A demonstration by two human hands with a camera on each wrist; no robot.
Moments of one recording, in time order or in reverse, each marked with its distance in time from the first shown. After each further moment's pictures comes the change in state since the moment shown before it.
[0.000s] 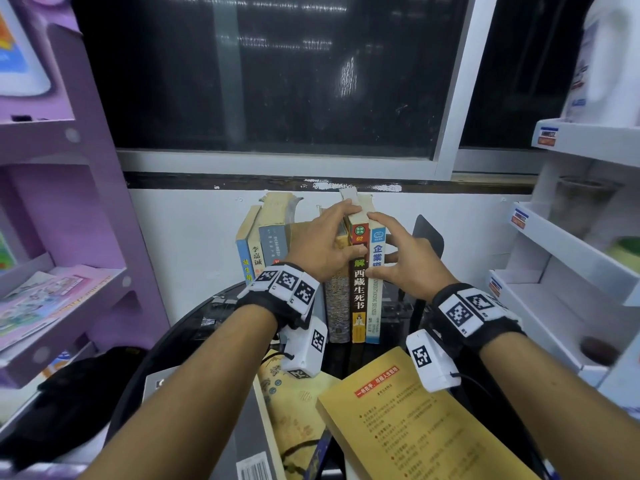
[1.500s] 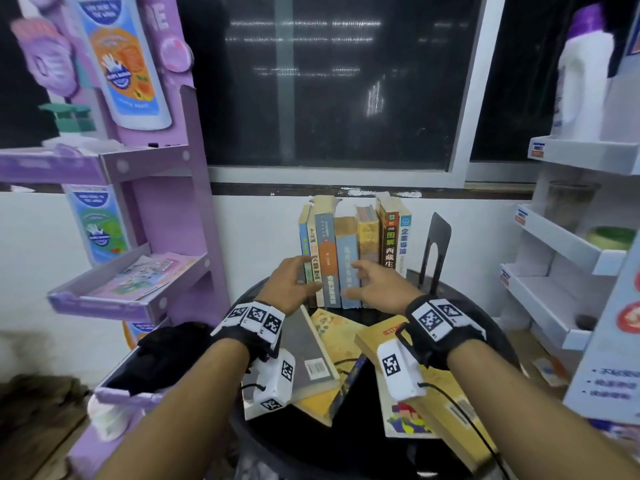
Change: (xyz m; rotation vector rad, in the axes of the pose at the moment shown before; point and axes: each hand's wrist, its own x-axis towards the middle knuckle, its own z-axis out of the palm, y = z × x) left_hand -0.182 0.020 -0.073 0.090 -0.001 -0.408; right_hand -0.113 -0.111 0.052 -0.110 -0.301 0.147
